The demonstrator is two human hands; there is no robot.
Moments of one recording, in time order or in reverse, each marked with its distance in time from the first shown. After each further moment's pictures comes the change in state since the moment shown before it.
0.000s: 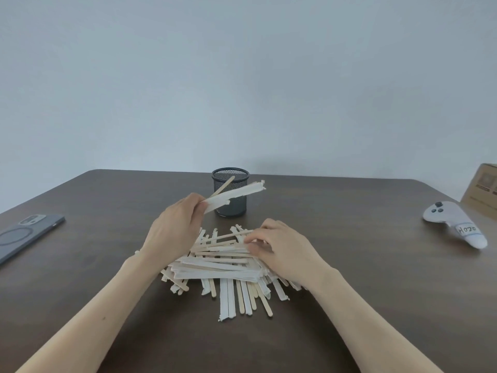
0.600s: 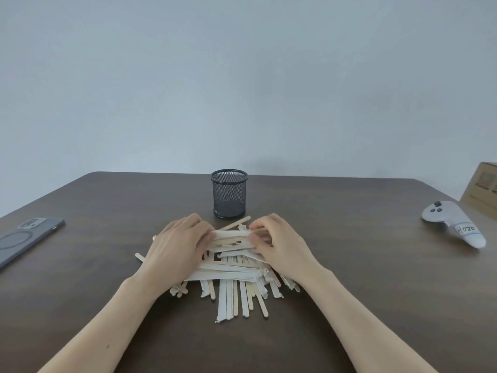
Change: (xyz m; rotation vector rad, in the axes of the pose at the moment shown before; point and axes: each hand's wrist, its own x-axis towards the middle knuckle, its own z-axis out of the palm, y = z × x) left_hand -0.025 -0.010 0.013 0.211 -0.012 0.238; right_hand 0.008 0.007 0.010 0.235 0.154 0.058
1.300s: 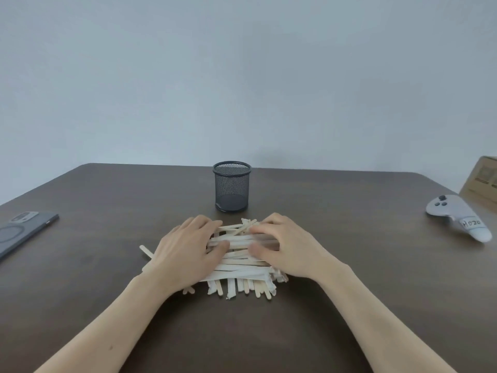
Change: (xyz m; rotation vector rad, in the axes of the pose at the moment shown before) left_hand -0.002 0.006 0.004 -0.005 -0.177 -0.059; right_hand -0.001 0.000 -0.004 -0.152 -0.200 -0.024
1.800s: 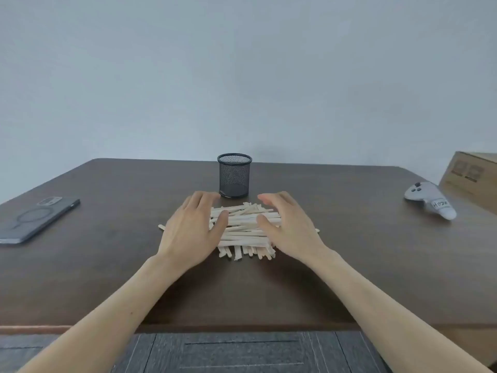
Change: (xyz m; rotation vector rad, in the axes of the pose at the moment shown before) left_hand -0.038 0.016 -0.018 -0.093 0.226 -0.034; right_hand -0.036 -0.033 0.005 0.113 0.357 0.031
